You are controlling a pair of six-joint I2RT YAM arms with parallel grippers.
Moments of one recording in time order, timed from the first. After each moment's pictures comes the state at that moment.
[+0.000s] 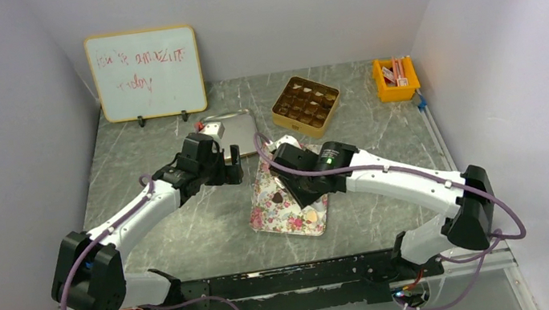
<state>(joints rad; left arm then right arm) -0.51 1.33 0.86 -0.30 -0.02 -0.35 1.04 1.41 1.27 -1.04 0.27 0.48</state>
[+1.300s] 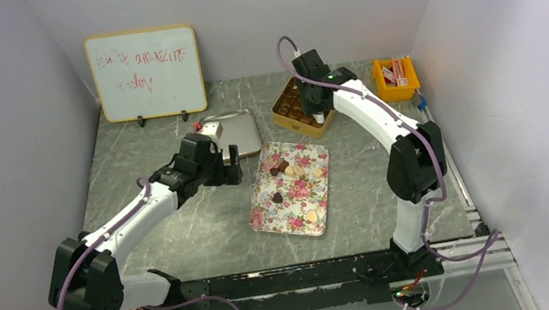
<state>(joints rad) -0.51 1.29 0.86 -0.32 -0.01 -0.36 0.44 1.85 1.71 -0.77 0.28 0.22</state>
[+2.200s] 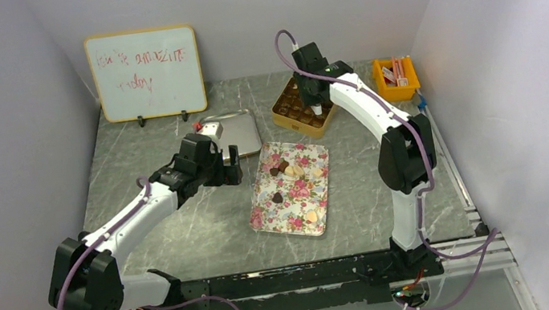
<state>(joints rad) -0.51 1.29 0.86 -0.33 -0.01 -0.36 0.40 1.96 1.82 -0.73 0.25 0.17</state>
